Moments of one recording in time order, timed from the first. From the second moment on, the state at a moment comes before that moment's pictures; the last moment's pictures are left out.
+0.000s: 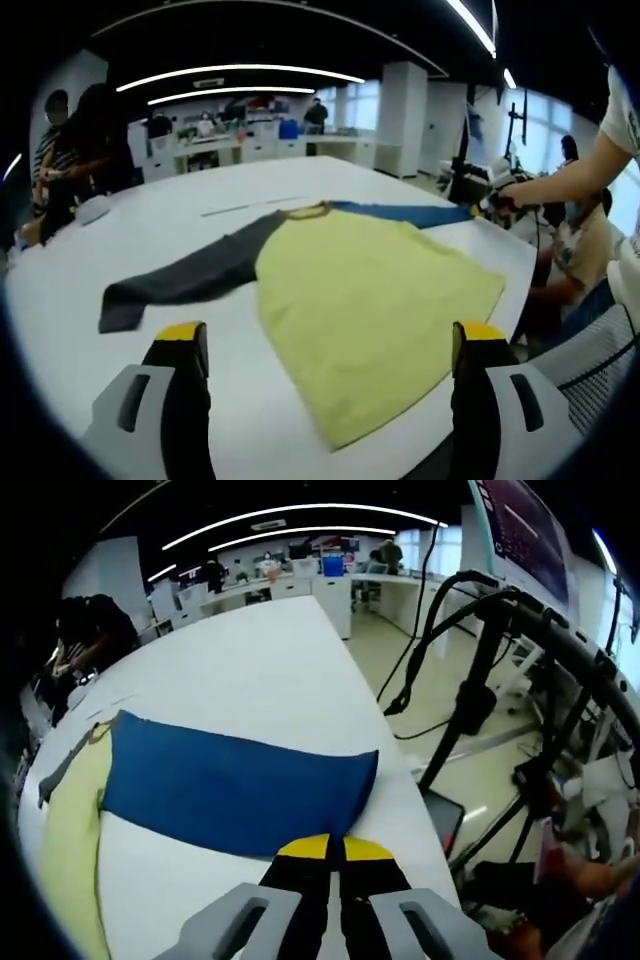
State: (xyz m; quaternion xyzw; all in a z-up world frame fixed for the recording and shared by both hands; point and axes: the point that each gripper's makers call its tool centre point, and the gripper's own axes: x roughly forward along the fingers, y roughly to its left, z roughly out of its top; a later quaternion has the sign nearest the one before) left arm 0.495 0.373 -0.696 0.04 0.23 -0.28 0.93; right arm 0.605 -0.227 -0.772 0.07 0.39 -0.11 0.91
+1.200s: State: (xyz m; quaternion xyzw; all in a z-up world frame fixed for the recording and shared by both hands) left arm 0.491 0.370 -0.692 0.04 0.23 -0.29 0.93; right arm 0.645 -0.167 -0.712 0.08 0.31 -0.03 0.95
